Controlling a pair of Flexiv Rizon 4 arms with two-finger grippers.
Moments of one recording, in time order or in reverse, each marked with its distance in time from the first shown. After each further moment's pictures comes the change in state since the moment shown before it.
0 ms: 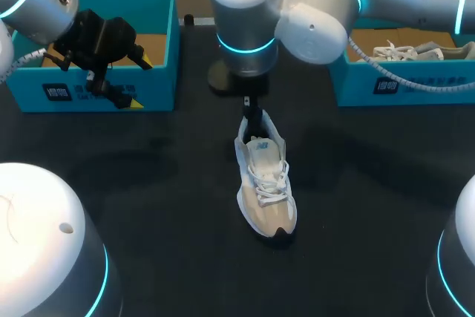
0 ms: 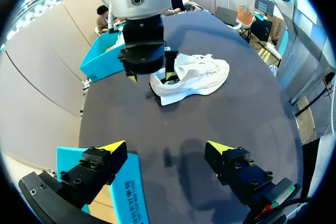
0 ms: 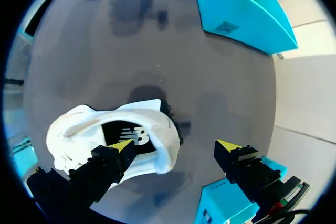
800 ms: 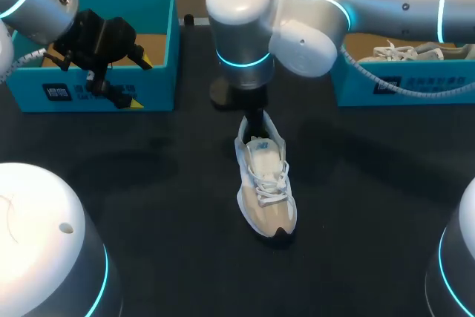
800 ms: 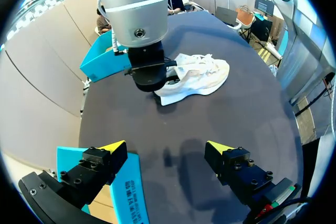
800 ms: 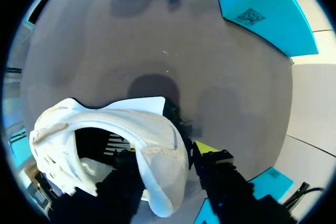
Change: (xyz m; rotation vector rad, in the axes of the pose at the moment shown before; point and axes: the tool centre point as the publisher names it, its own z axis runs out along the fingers) left arm 0.000 0.000 0.000 0.000 0.000 0.000; right arm 0.008 -0.002 0.047 0.031 0.059 -0.051
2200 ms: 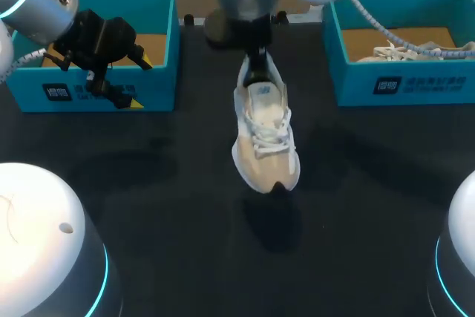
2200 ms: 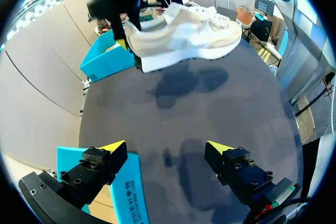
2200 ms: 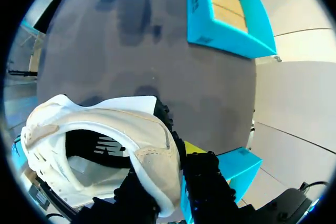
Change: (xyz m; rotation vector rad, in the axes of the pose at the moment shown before) left arm 0.000 0.000 0.000 0.000 0.000 0.000; right arm -0.036 -0.023 -0.167 0.014 -0.075 0.019
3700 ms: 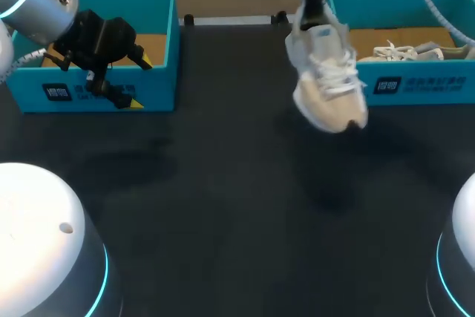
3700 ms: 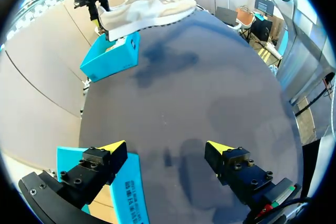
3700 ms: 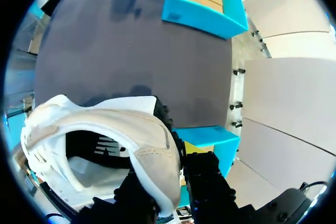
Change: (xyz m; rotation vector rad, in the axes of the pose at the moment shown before) left arm 0.000 0.000 0.000 0.000 0.000 0.000; right arm -0.095 -0.117 -0.021 0.013 -0.057 -0.064
